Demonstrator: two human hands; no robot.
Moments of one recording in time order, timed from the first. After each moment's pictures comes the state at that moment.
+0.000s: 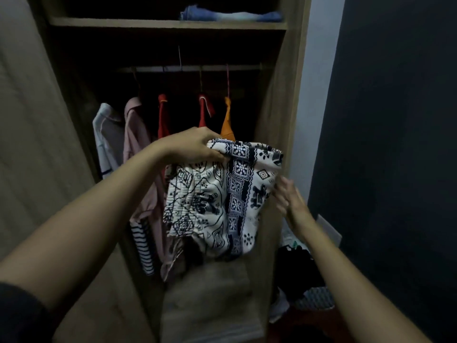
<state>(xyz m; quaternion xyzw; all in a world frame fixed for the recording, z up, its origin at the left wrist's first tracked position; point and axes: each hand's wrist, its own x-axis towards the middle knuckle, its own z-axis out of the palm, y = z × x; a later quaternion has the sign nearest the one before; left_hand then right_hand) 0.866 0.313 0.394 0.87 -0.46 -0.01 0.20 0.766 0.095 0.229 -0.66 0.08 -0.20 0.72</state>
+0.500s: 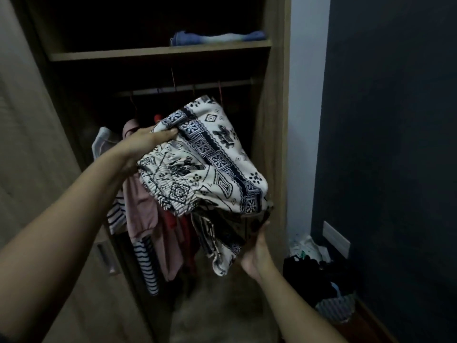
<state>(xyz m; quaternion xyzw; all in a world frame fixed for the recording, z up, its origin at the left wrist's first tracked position) 0.891 0.356 0.412 0.77 -0.24 -0.02 0.59 0.795 0.169 0.167 -0.33 0.09 -0.09 0.94</state>
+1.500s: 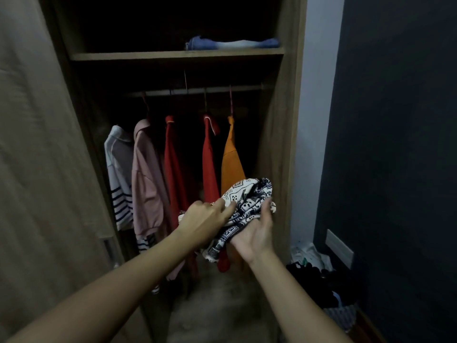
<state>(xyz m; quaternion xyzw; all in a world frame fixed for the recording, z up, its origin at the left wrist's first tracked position) 0.870 0.308 0.251 0.75 -0.47 0.46 -0.11 0.792 0.190 0.233 -0.24 -0.04 -0.08 0.97</state>
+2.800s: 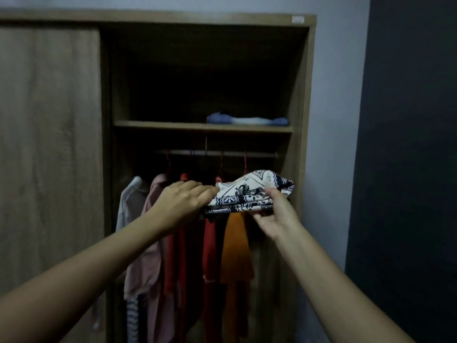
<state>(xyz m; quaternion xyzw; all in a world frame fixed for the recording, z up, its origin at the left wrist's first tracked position) 0.876 0.312 0.416 0.72 -0.42 0.54 -0.10 0.808 0.110 0.421 -0.34 0.04 -0.12 0.93</state>
